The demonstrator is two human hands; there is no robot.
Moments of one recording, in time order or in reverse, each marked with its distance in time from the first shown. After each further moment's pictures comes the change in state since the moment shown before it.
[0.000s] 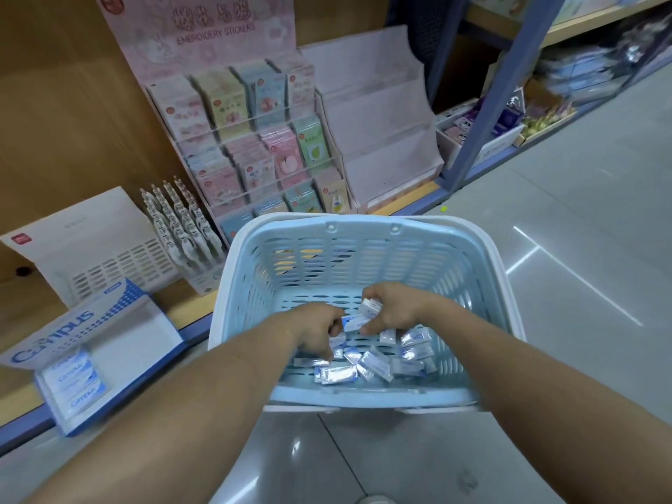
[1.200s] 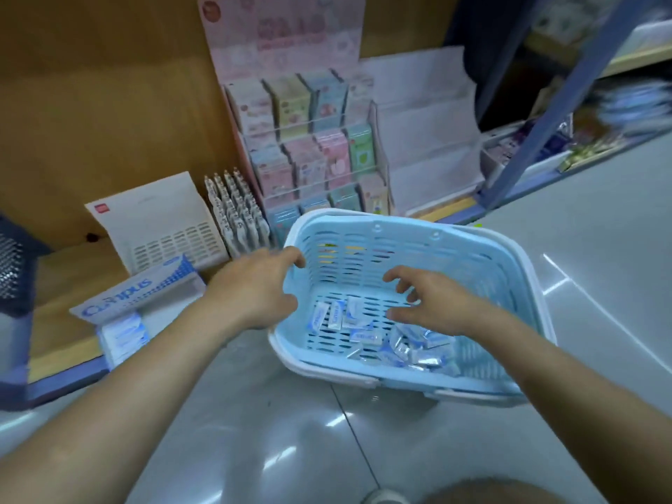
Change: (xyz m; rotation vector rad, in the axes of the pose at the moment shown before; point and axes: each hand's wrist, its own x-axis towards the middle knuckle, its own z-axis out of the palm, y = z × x) left_hand -0.156 -0.027 -0.057 0.010 0.500 -0.340; right_hand -0.051 -0.040 -0.006 -0.220 0.229 -0.213
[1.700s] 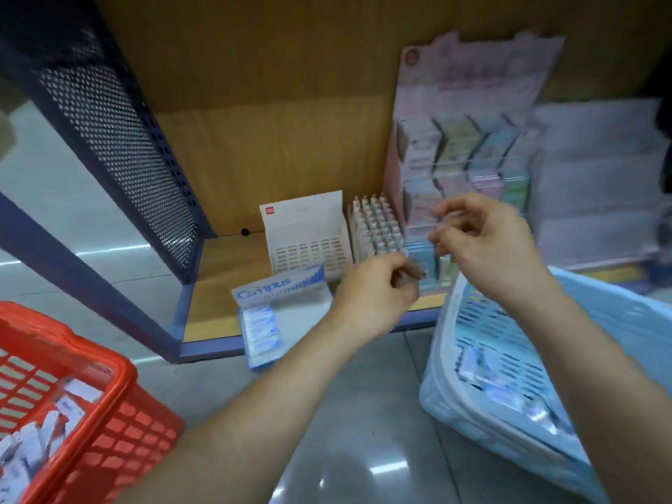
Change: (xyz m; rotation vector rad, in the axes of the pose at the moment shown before) left_hand -0.016 -0.056 0.003 -0.811 0.392 -0.036; right_hand 0.055 -0.199 -0.015 0.482 0.500 -0.312
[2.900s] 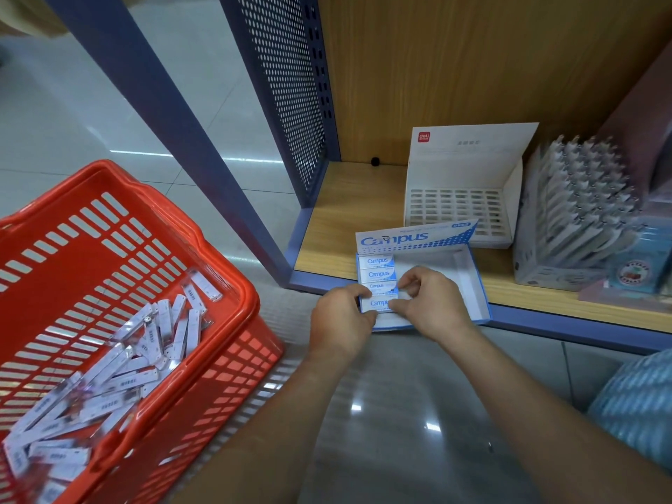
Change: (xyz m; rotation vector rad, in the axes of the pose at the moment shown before) left_hand -0.064 -0.221 -0.038 0.243 0.339 -0.681; right_hand -0.026 0.075 0.267 -0.203 -0.593 0.189
